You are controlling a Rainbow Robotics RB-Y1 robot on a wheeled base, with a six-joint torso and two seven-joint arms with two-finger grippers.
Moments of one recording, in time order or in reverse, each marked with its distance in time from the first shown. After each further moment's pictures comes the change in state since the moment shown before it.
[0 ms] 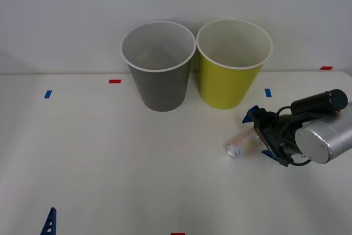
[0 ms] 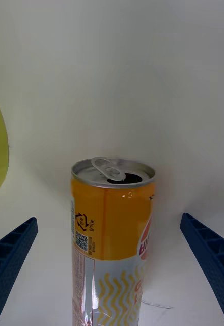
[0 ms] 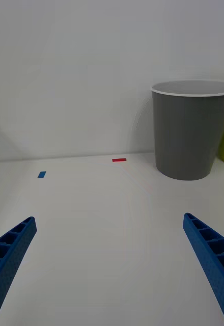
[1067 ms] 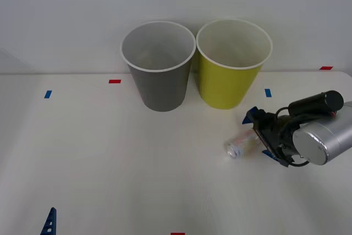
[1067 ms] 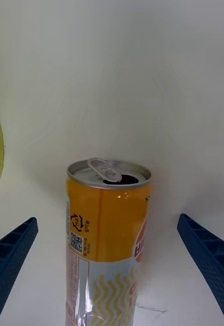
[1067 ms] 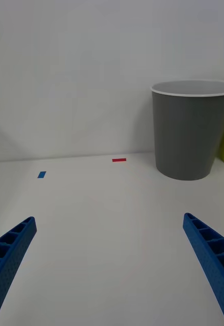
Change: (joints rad) right arm -0.008 -0.007 0.025 0.000 0.021 0.001 -0.005; left arm 0.000 0.000 0.000 0.000 0.000 0.000 0.000
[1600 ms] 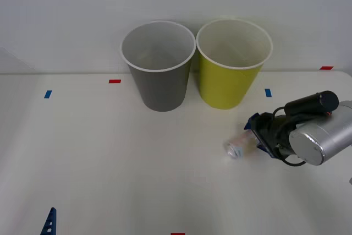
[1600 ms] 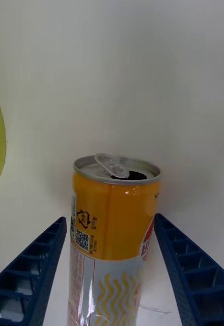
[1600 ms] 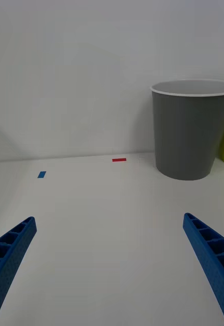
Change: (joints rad) right arm -0.011 0.000 0.022 0.000 0.016 0.000 -0.003; left arm 0.000 0.000 0.000 0.000 0.000 0.000 0.000
